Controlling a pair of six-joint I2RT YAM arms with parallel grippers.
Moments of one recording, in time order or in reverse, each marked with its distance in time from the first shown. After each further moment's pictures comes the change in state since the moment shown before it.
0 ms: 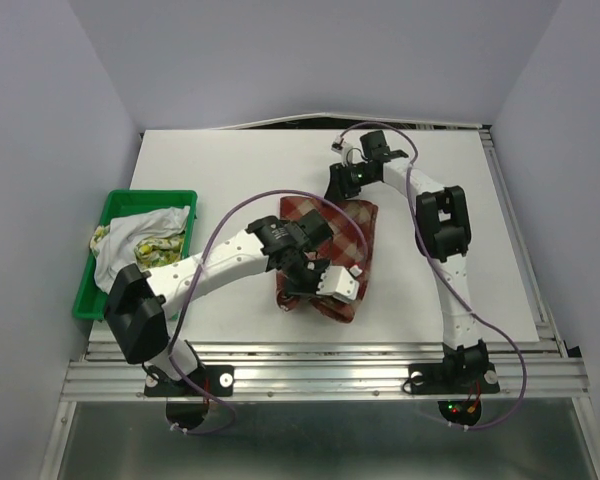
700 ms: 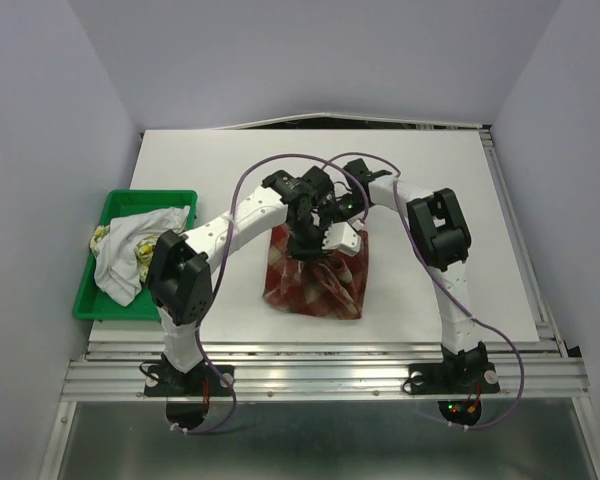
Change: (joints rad) left arm 0.185 0.324 0.405 -0.204 0.027 0.120; right arm 0.114 -0.137 -0.328 -0.095 -0.252 -0.177
